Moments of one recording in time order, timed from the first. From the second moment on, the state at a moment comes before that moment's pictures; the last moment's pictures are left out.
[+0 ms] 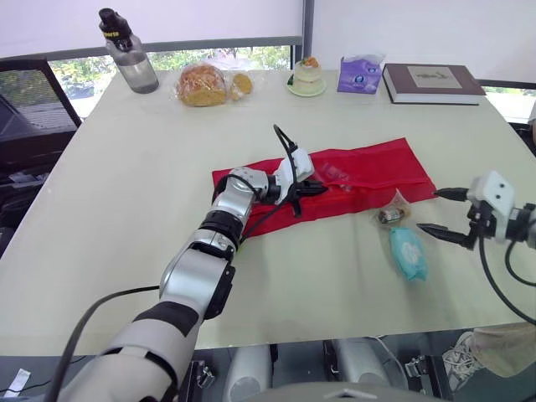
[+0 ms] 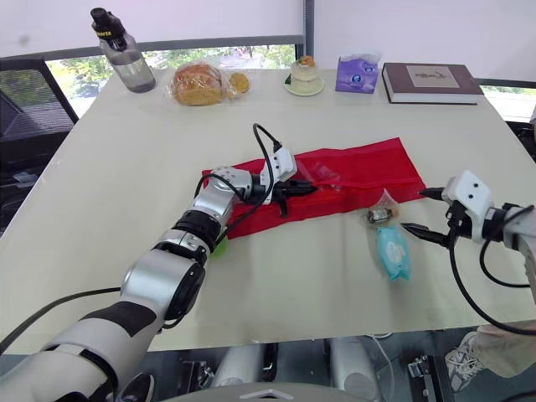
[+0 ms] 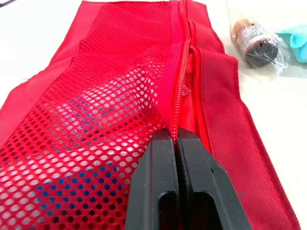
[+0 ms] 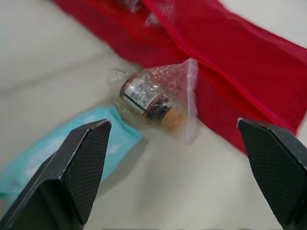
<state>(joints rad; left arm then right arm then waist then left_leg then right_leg) -1.01 0.21 -0.16 1.04 0.02 -0.15 -1.08 -0.31 -0.90 -0.09 0.13 0.26 0.20 1.12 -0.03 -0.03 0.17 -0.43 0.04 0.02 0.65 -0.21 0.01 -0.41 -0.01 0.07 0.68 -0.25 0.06</state>
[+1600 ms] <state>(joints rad) -0.98 0.19 -0.16 0.97 0.01 -0.13 -1.06 -0.62 -0.43 0.21 -0.06 -0.04 0.93 0.66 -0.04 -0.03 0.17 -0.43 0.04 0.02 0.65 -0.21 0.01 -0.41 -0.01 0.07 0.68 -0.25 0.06</state>
